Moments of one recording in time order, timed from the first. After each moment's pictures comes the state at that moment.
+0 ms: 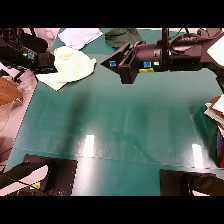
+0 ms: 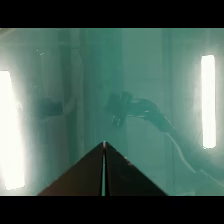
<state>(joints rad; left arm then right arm) 0.02 -1.12 1.53 1.25 -1.45 -1.59 0.63 -1.34 1.74 -0.78 1.02 1.12</state>
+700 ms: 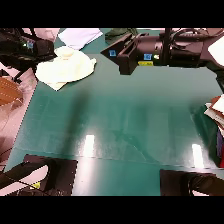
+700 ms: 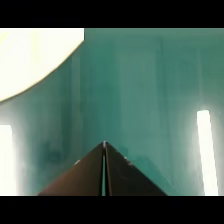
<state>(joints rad) 0.02 -1.12 1.53 1.24 -1.19 -1.60 0.63 -1.34 1.74 -0.75 0.90 1.12</state>
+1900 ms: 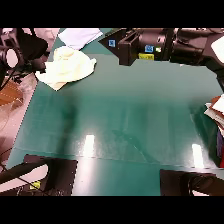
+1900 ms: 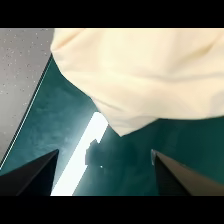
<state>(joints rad) 0.13 -1.21 1.27 1.79 -0.97 -2.02 0.62 -1.34 1.74 -0.70 0.84 1.13</state>
